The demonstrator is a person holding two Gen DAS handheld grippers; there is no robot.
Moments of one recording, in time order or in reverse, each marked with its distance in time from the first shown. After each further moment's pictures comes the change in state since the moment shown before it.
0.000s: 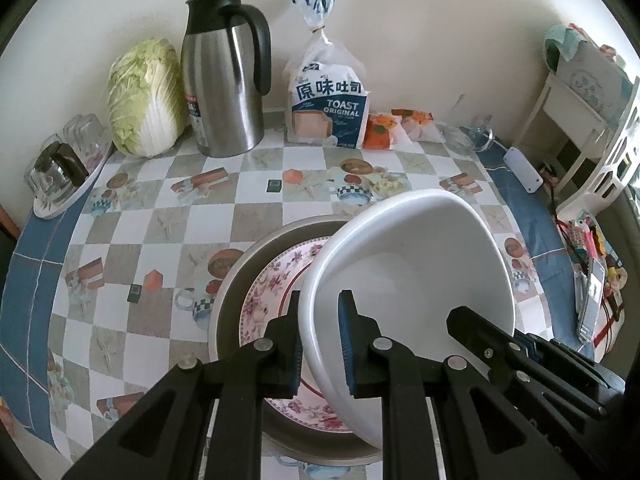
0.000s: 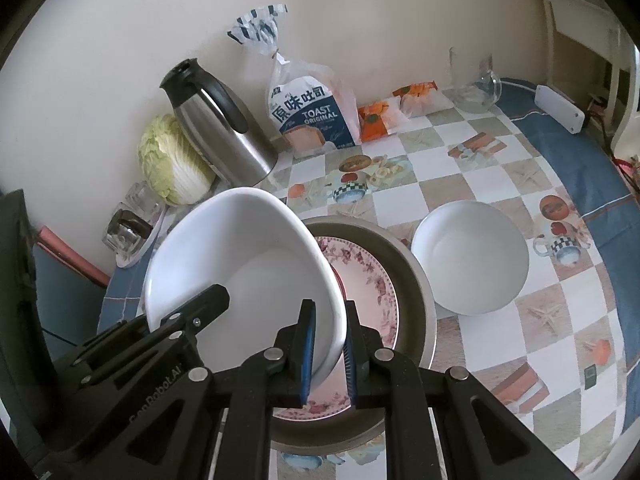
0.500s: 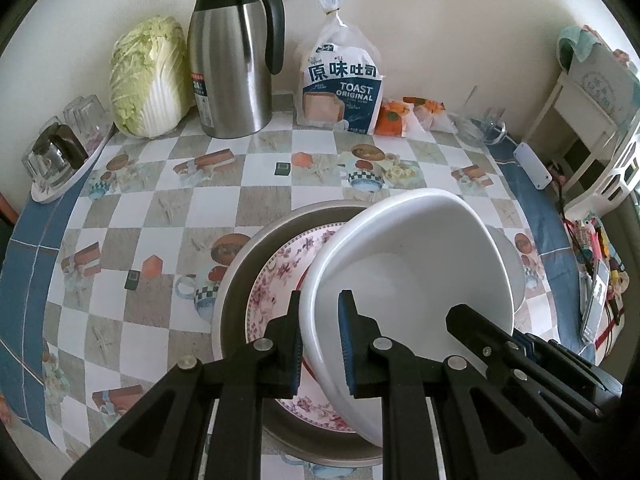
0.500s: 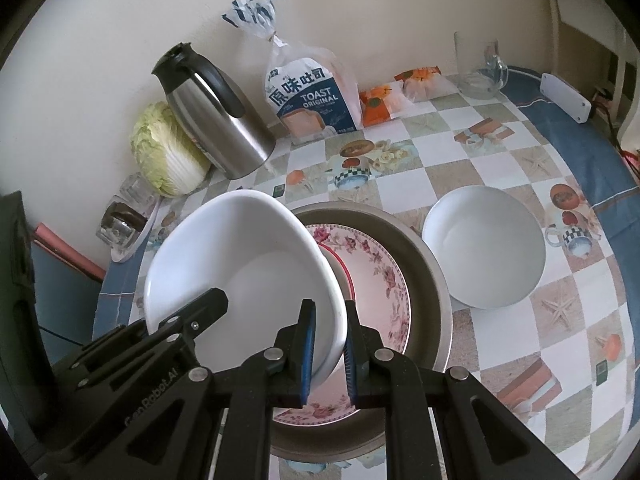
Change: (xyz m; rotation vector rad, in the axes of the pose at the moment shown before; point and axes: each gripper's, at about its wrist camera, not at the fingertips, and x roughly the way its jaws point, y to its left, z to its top) left arm 0.014 0.011 -0.001 -0.026 0.047 -0.001; right arm 0.019 0.003 -0.005 0.005 0.030 -0.015
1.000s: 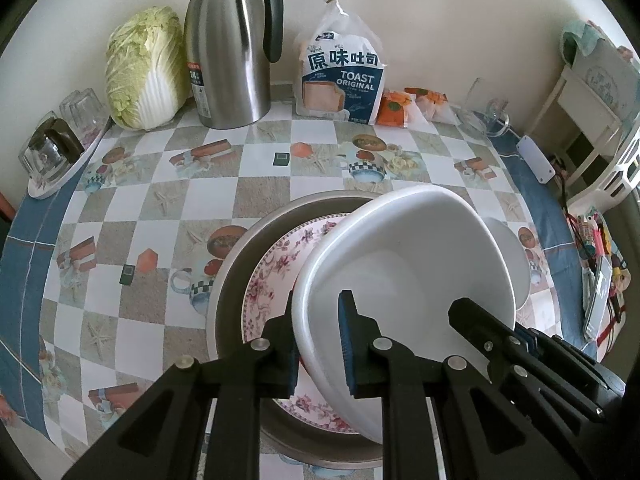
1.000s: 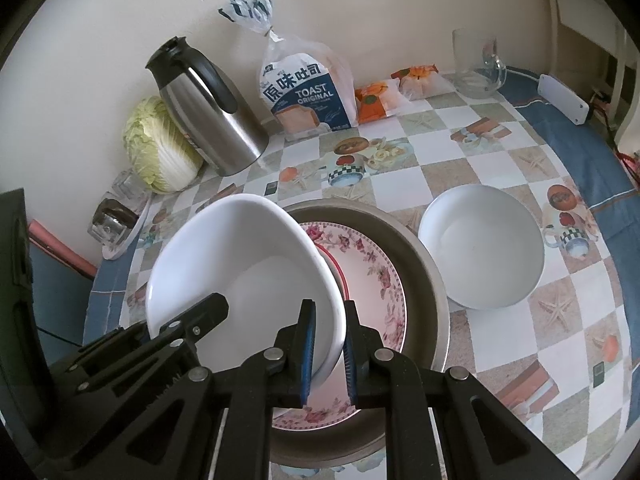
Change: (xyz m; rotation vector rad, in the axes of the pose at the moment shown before) left arm 0.009 0.000 0.000 -0.001 0.027 -0.001; right arm 0.006 0.000 0.000 -0.007 0.001 -0.031
